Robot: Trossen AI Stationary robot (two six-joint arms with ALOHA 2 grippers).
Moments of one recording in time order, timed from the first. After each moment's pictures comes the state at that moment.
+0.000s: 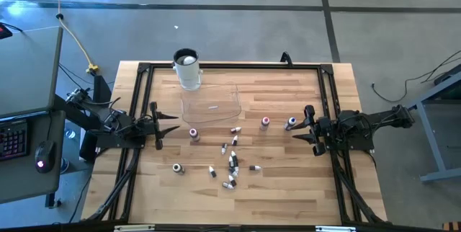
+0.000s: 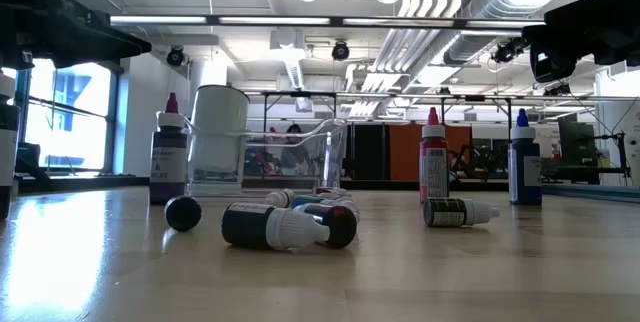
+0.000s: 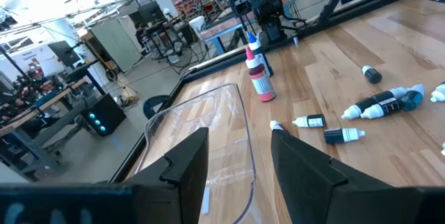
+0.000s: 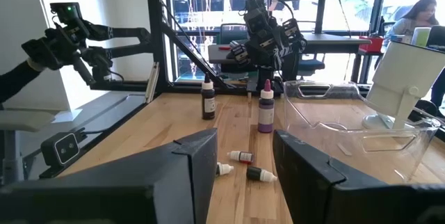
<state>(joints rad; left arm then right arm) -0.52 0.03 0.09 -0.12 -0.73 0.39 0.20 0.01 0.01 0.04 0.06 0.02</state>
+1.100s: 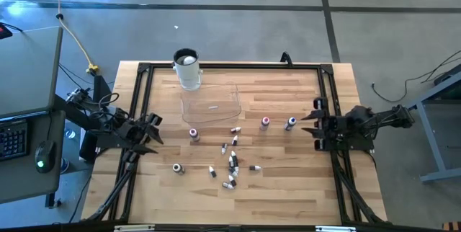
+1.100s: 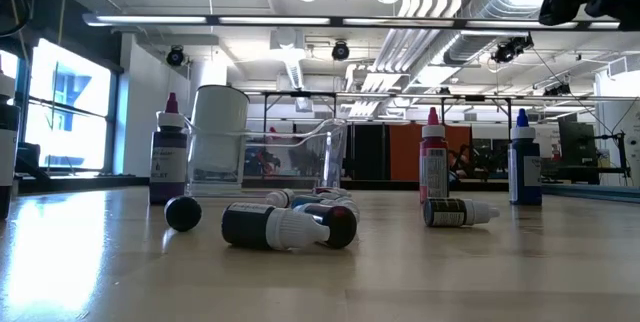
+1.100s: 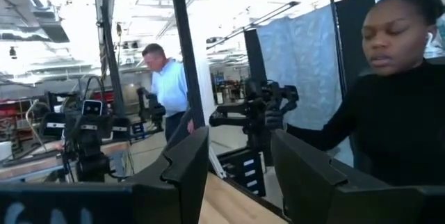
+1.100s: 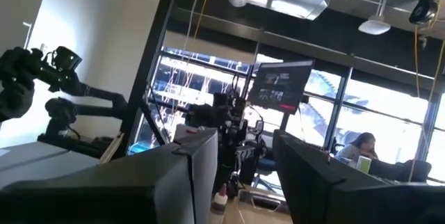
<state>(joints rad) -0.52 0.03 0.09 0.29 0.02 0.17 0.20 0.01 0.01 0.40 0.06 -0.32</state>
